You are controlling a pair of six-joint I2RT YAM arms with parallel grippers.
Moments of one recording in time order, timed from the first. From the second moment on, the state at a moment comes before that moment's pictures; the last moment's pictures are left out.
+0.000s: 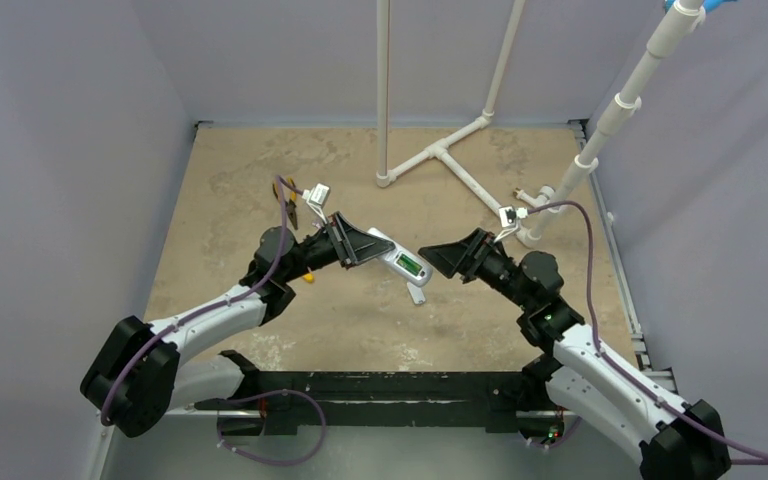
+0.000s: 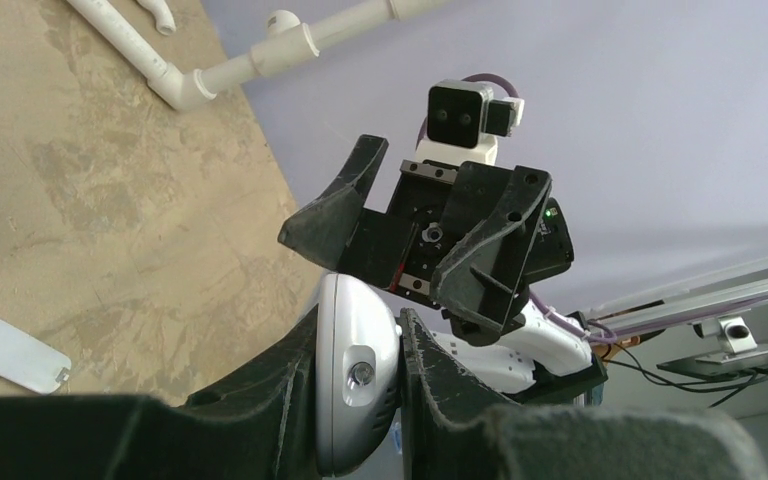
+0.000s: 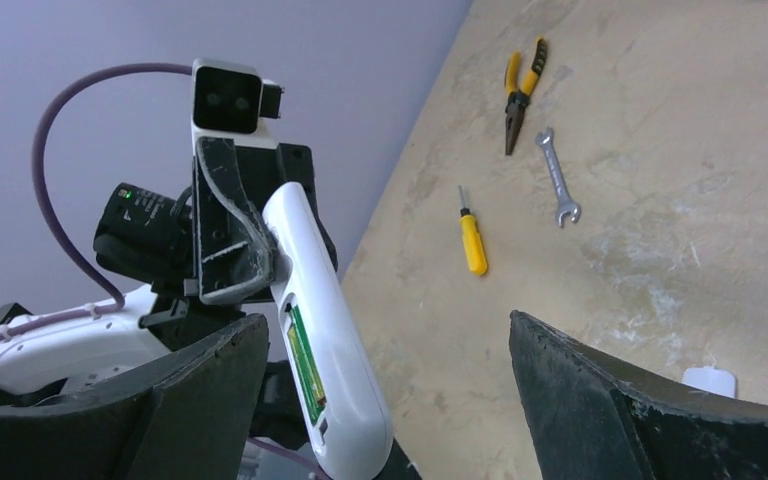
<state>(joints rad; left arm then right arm) -0.60 1.17 0.49 0.78 0.52 -1.23 0.54 0.72 0.38 0.36 -0.28 0.96</state>
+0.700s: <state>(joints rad) -0.60 1.26 0.52 0.82 0.53 -1.26 0.53 0.83 0.38 0.44 -0.47 0.97</state>
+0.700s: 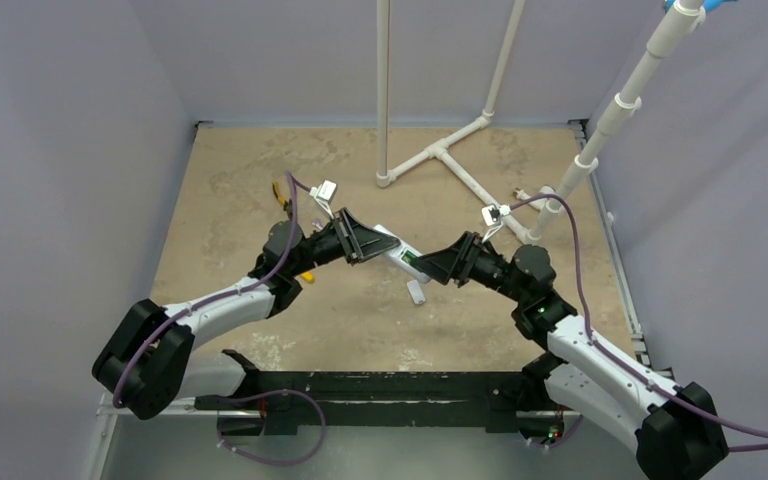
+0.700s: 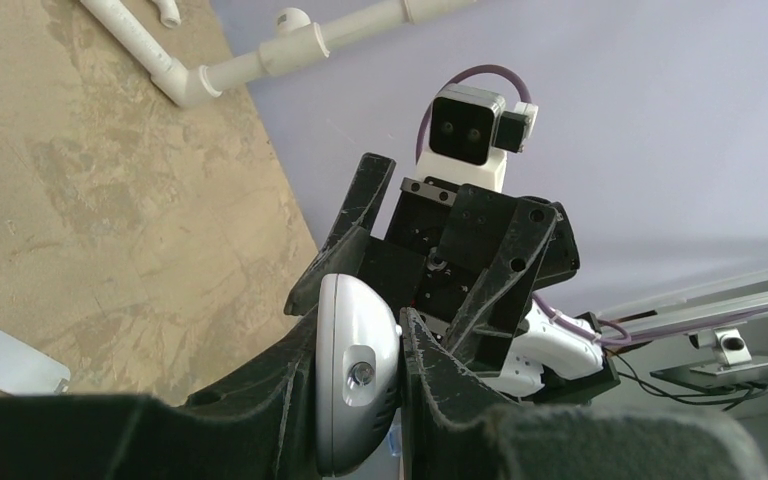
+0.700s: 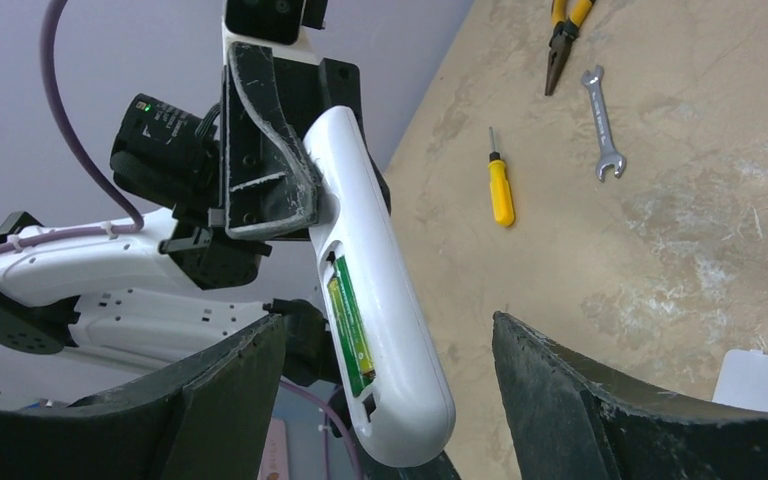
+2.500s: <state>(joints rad) -0.53 1.06 0.50 0.50 0.52 -1.12 0.53 0.85 0.68 -0.06 -0.11 0.58</state>
